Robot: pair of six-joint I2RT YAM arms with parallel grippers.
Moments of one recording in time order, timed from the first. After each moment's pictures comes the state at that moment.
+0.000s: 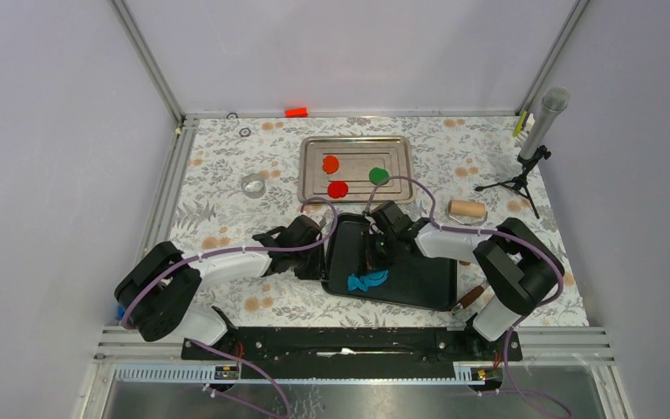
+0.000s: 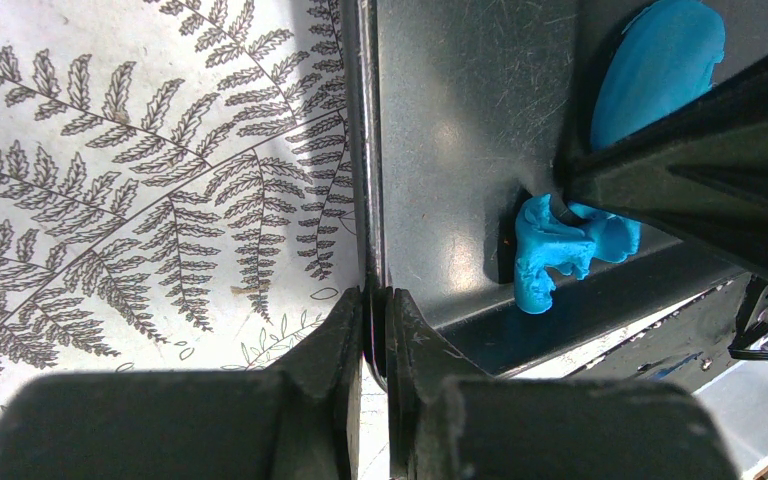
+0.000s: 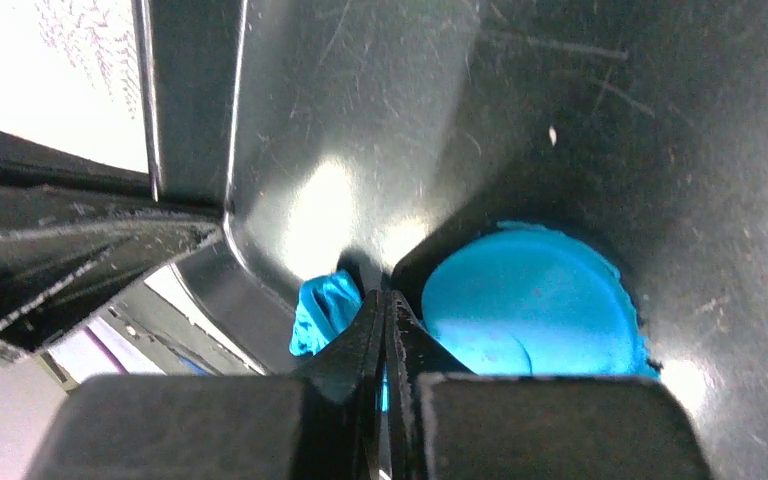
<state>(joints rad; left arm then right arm) -0.80 1.43 0.63 -0.23 0.16 -0.72 0.72 1.65 0.78 -0.20 -0.37 0.65</state>
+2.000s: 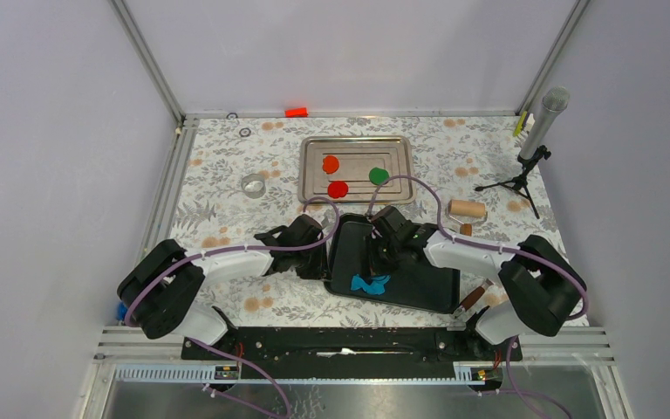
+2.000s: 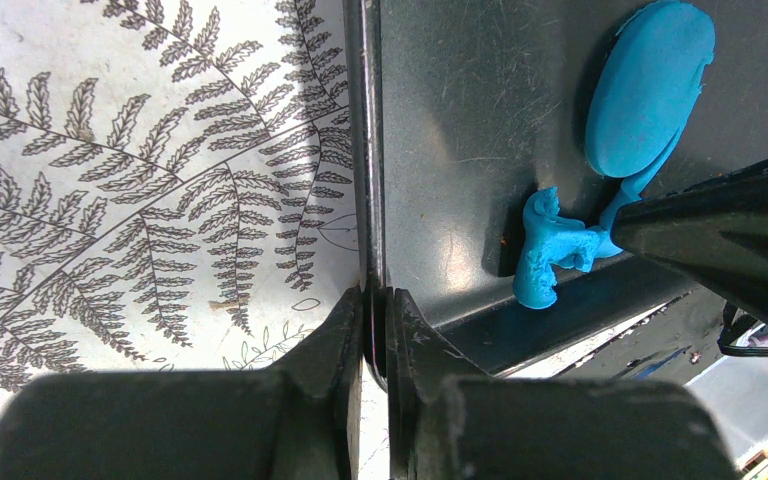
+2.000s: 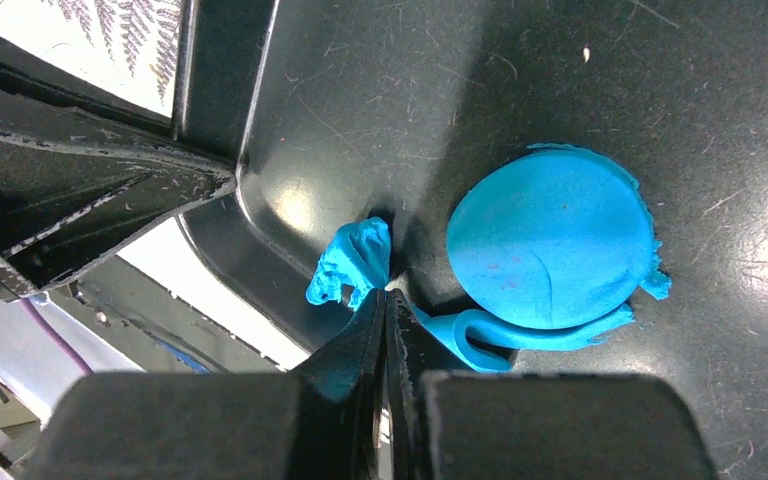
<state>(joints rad) -0.80 1.45 0.63 -0.21 0.19 -0.72 0.79 1.48 0.74 -0.31 -0.25 0.65</state>
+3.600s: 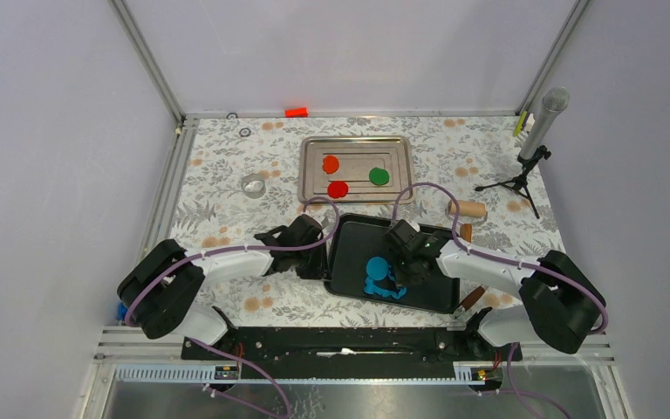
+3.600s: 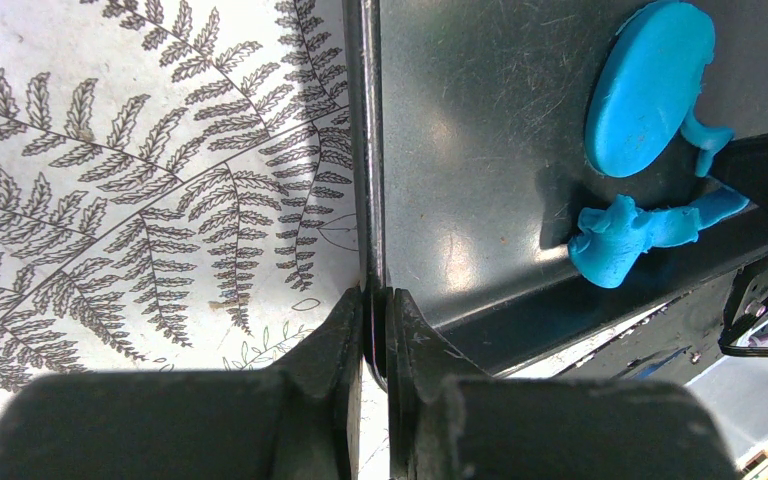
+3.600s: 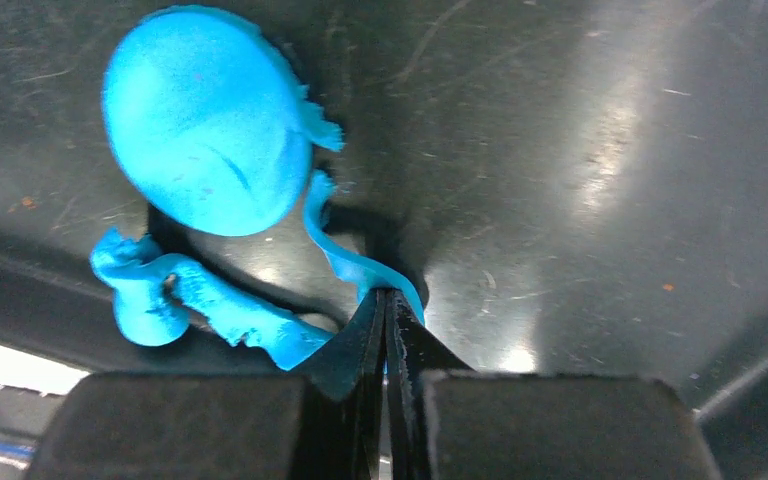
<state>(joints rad) -0.80 1.45 0.63 -0.21 0.18 -0.72 0.80 1.36 0.66 -0.56 0.05 0.64</state>
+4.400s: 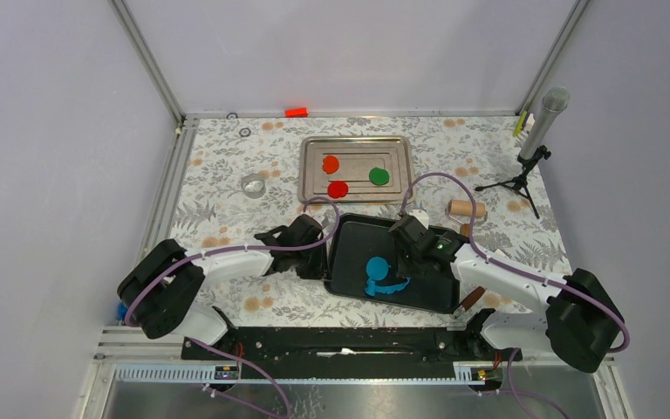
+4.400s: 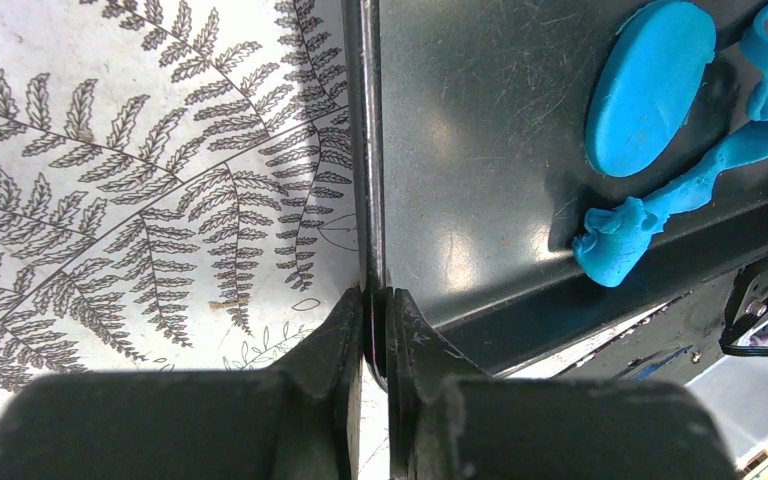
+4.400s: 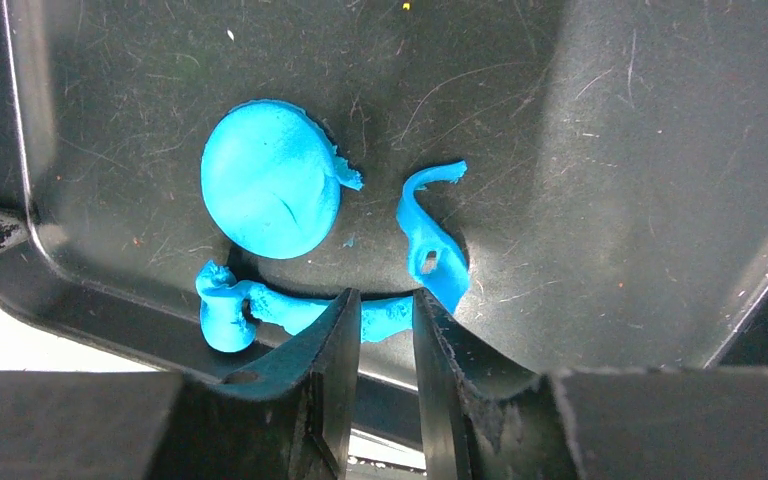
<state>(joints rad) -0.80 1.45 0.64 -0.21 0.18 -0.72 0.80 1.22 0.68 -0.58 0.17 0.71</state>
